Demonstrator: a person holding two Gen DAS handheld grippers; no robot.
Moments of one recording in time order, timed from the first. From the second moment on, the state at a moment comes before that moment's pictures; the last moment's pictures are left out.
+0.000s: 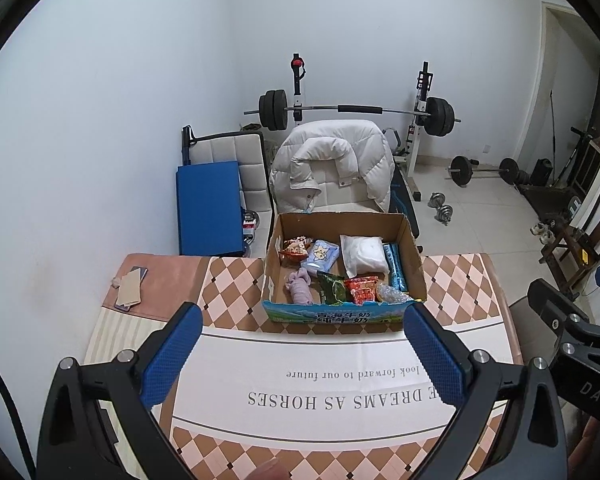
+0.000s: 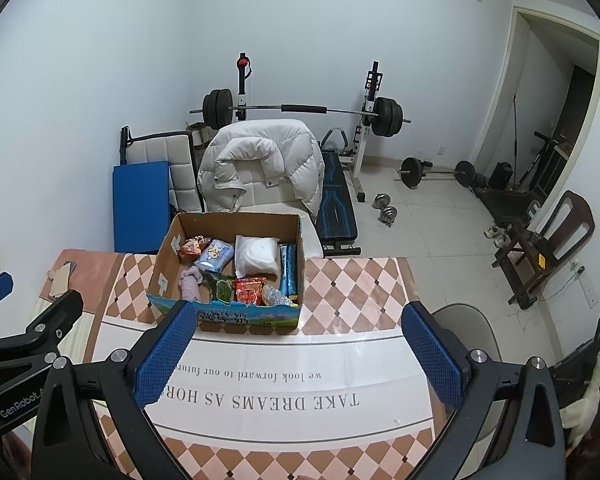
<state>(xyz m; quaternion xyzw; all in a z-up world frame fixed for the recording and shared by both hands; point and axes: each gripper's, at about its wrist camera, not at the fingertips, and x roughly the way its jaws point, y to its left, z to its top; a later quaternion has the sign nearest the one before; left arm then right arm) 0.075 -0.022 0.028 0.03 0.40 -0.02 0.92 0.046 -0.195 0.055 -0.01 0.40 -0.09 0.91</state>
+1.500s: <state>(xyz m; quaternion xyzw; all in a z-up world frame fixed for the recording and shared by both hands) 0.080 -0.023 0.031 0.03 0.40 -0.03 0.92 0.043 -0.202 0.053 -0.01 0.39 -0.11 0.91</state>
